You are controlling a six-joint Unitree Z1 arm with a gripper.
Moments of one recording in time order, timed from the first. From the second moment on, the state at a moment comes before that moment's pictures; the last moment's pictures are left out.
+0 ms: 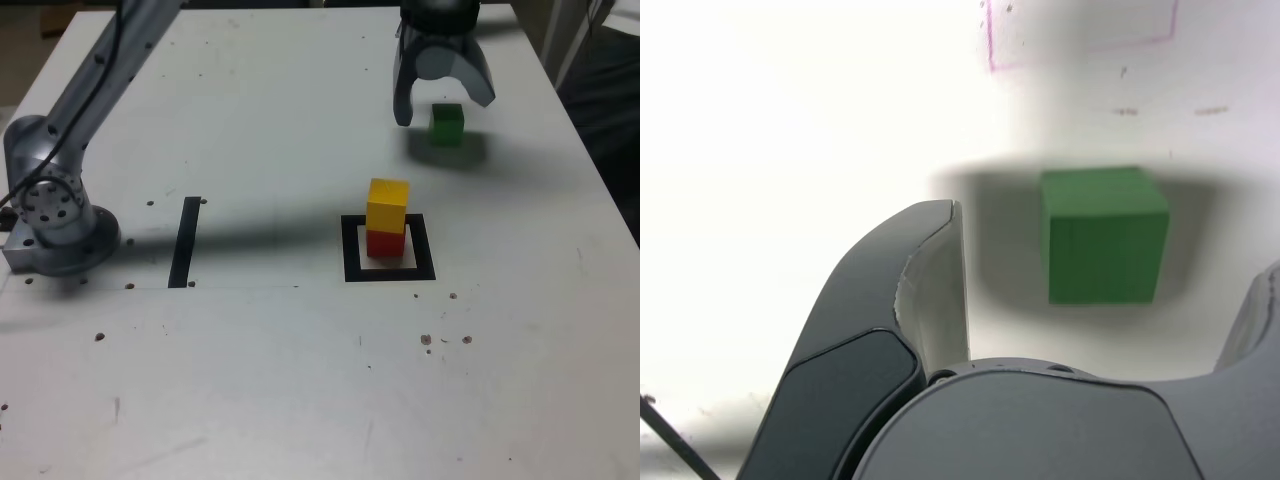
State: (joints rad) arm 0.39 2.37 -2.16 1.42 0.08 0.49
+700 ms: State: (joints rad) arm 0.40 2.46 -2.25 1.45 0.08 0.50
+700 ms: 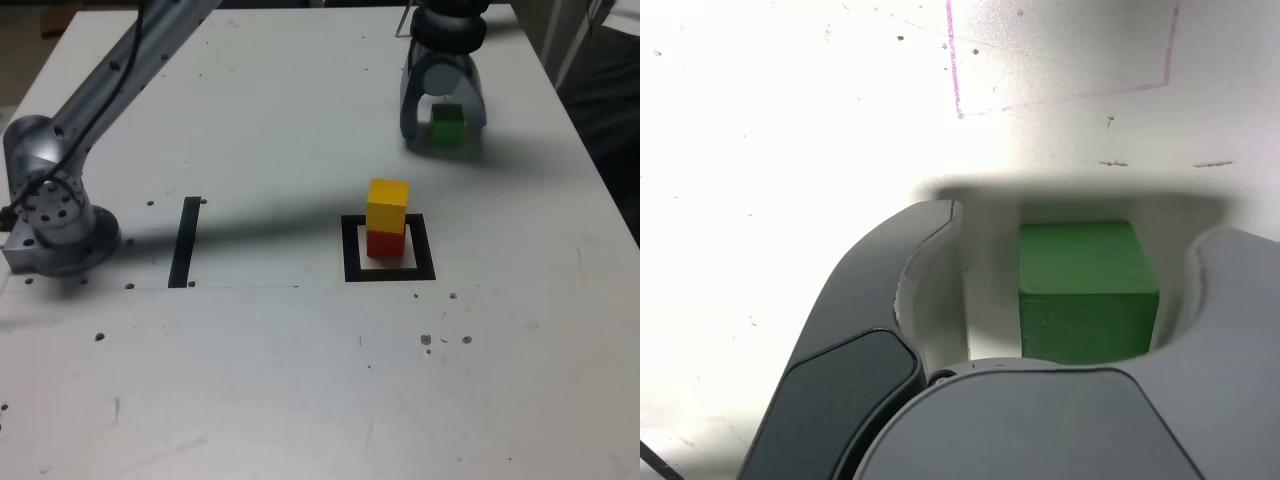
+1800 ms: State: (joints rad) arm 0.37 2.35 -2.20 1.47 0.10 0.50
